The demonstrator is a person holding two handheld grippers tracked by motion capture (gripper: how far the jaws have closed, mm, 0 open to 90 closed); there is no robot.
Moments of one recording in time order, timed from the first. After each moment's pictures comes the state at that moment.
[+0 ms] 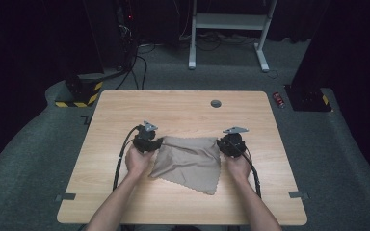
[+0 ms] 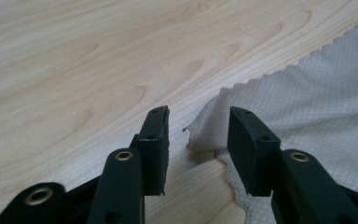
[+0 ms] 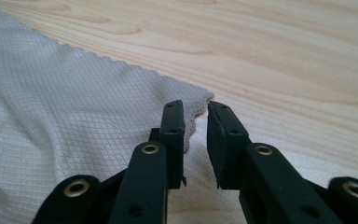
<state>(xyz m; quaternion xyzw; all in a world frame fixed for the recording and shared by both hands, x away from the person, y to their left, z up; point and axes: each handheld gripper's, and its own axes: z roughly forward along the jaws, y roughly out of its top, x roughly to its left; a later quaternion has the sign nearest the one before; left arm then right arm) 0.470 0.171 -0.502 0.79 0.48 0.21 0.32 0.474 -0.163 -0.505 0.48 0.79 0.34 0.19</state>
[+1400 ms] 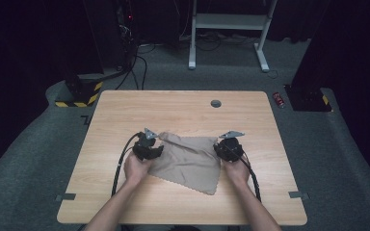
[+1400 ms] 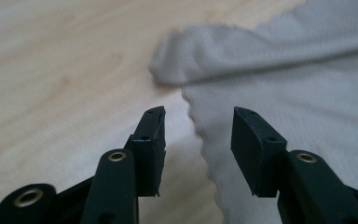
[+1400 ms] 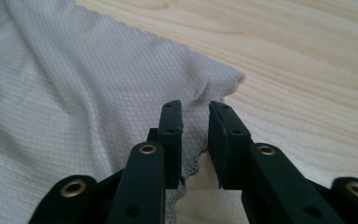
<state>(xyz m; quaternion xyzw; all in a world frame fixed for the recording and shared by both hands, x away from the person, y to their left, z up) 0.443 0.168 -0.509 0.81 0.46 0.20 0.31 0.461 -0.155 -0.511 0.45 0.81 0.33 0.18</state>
